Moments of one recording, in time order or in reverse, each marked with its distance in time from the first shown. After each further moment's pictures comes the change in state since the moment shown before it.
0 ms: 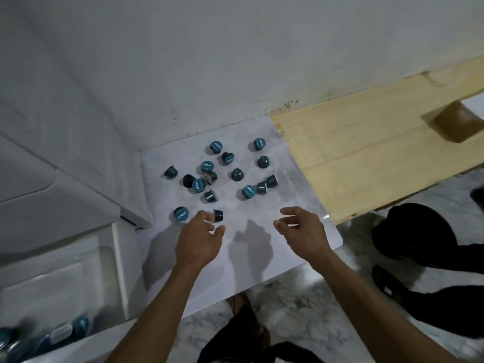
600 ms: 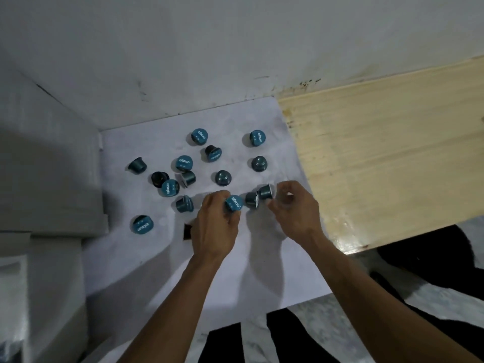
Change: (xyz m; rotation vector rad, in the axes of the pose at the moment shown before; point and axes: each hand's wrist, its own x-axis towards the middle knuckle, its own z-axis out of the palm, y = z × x) left_hand 0.082 0.061 0.096 0.026 0.141 0.123; right_hand 0.157 0.013 0.002 -0.171 -0.007 -0.099
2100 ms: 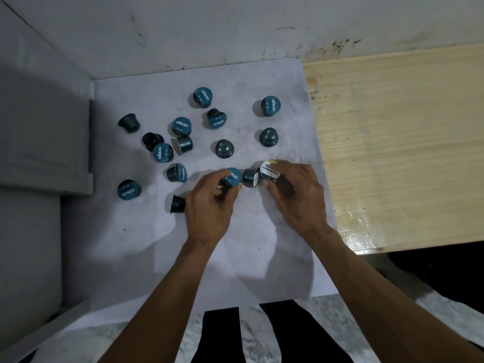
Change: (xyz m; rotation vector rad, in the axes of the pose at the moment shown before) left_hand 0.000 -0.028 0.044 -0.296 0.316 0.119; right_hand 0.028 0.047 0.019 -0.097 0.144 -0.746
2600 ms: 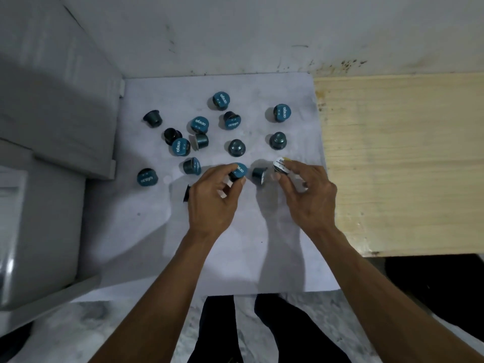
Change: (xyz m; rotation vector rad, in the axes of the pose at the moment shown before) left_hand -0.008 0.030 -0.027 -0.015 0.052 0.080; right_hand 0.002 -0.024 -0.019 0.039 0.071 0.077
